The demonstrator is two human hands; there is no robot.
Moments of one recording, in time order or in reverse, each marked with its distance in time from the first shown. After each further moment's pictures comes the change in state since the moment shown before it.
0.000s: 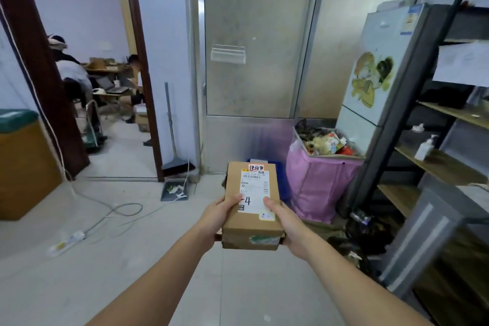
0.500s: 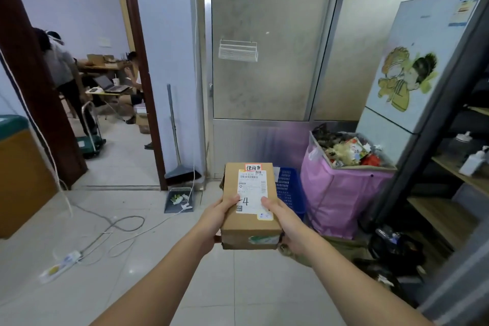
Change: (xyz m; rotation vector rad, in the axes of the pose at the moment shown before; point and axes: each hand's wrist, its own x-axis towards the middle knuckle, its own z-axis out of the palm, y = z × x) left_hand 0.196 0.074 -0.095 -0.039 0.026 -0.047; right_hand 0.218 -0.066 0.073 -0.061 -0.001 0.045
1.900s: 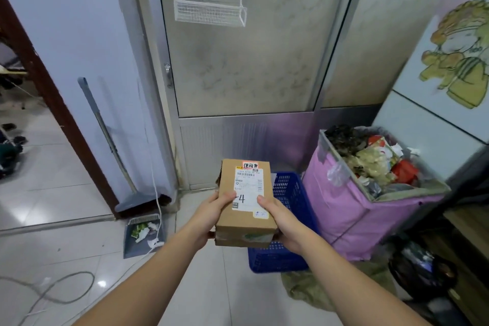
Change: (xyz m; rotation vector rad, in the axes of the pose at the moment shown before) left_hand 0.609 0.196 -0.039 0.116 -0.129 -0.151; right_hand 0.574 -0.161 -0.022 0.058 0.039 0.143
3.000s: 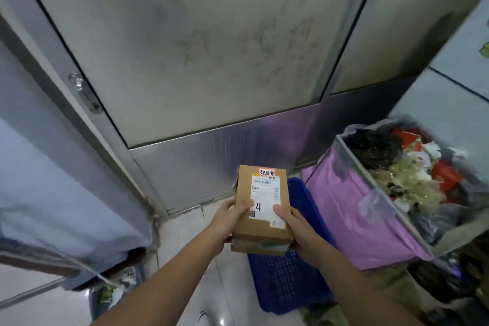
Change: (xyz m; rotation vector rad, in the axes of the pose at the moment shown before) left_hand 0.436 0.159 0.013 0.124 -0.196 -0.198; right_hand 0.374 -0.121 -0.087 0.169 0.257 0.202
